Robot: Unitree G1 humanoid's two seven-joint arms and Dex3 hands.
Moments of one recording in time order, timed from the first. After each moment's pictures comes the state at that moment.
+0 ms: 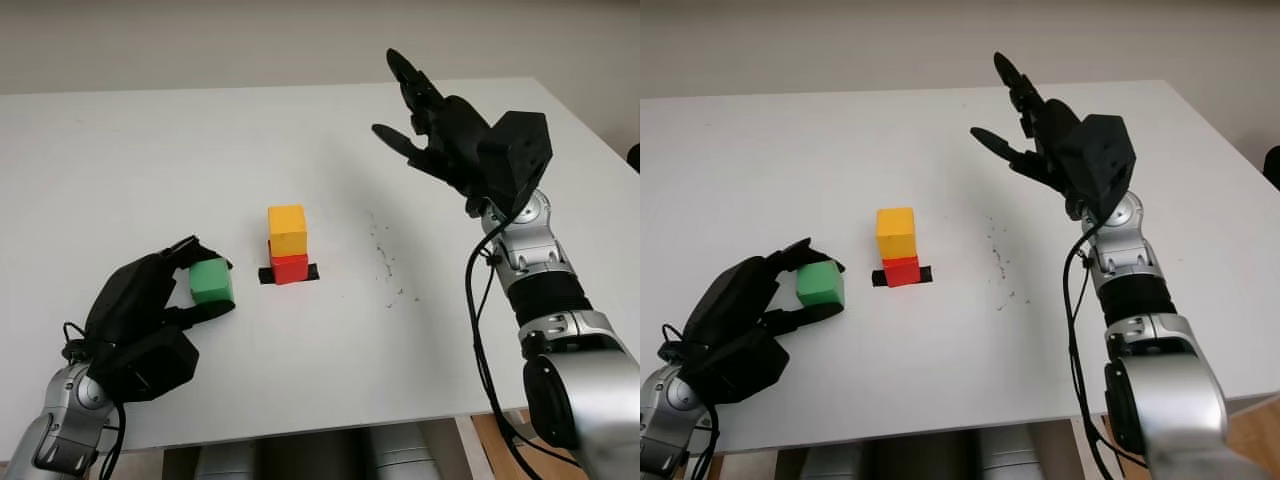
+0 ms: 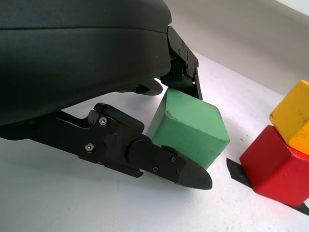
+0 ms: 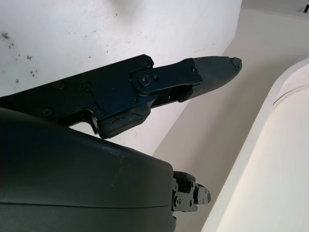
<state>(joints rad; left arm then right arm) -0.01 0.52 0.02 0.04 0.51 -0.16 -0.01 -0.86 -0.34 -0.04 0.79 0.00 -0.24 0.34</state>
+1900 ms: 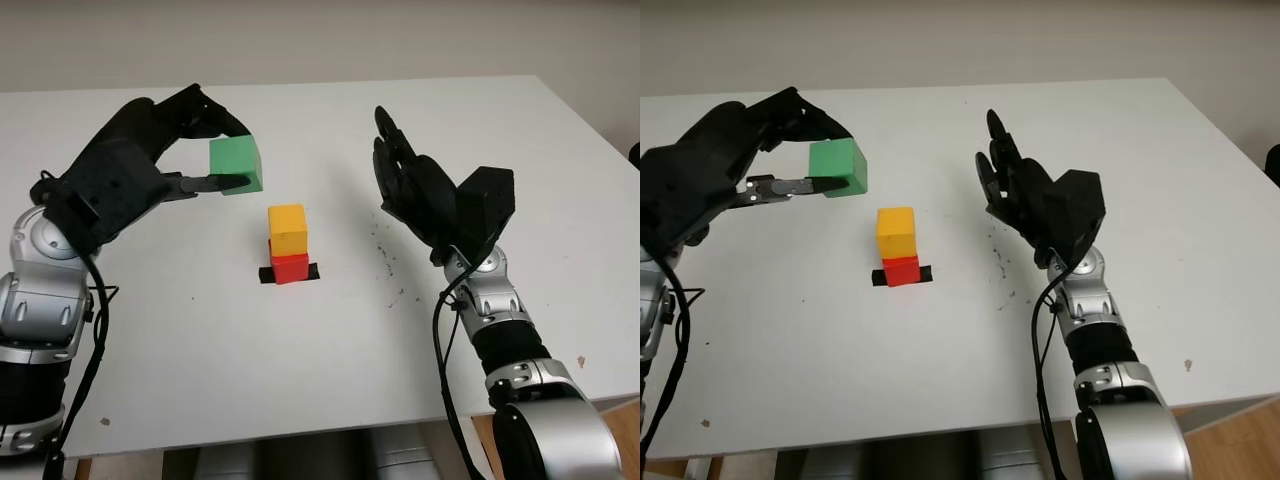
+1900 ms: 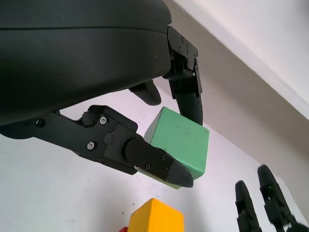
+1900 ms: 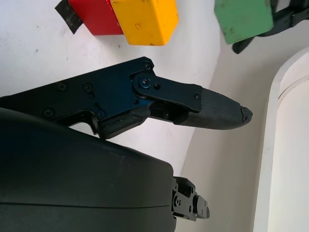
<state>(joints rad) -0.54 0.55 0.02 -0.18 0.22 0.46 -0.33 -0.69 -0.20 -0.05 0.71 0.08 -0.21 0.31</state>
